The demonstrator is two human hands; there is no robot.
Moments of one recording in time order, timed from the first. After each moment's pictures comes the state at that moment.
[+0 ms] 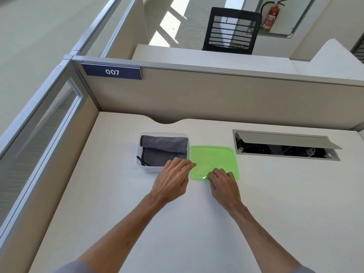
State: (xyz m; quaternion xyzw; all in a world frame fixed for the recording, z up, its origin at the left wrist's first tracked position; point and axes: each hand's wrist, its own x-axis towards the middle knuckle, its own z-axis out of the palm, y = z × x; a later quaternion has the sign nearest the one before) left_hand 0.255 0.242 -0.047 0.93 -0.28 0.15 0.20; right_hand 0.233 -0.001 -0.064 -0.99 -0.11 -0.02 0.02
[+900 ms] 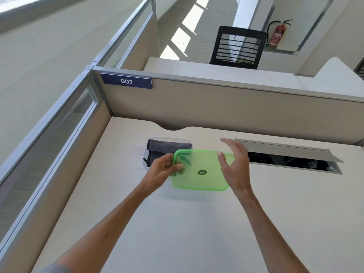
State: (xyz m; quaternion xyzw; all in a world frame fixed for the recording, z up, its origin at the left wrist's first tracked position) left_hand 0.256 0.285 0.011 0.71 -0.03 -0.14 0.69; right_hand 0.261 0.012 0.064 -0.88 -0.02 -0.19 0.43
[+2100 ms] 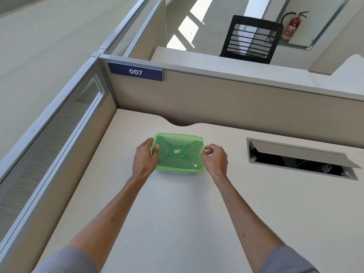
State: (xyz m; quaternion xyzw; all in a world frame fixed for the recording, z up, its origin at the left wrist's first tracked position) left_hand 0.306 0.351 -0.021 0.91 0.14 0.00 0.39; right_hand 0.329 0.102 -0.005 -0.89 0.18 0.02 0.41
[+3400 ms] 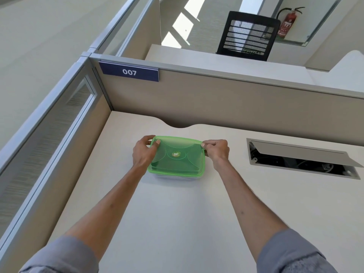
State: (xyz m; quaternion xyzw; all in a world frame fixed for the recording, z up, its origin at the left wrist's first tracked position) left_hand 0.353 0.353 -0.021 0.81 0.24 -0.01 0.53; right_hand 0.392 0.099 -0.016 -0.78 0.28 0.05 0.56
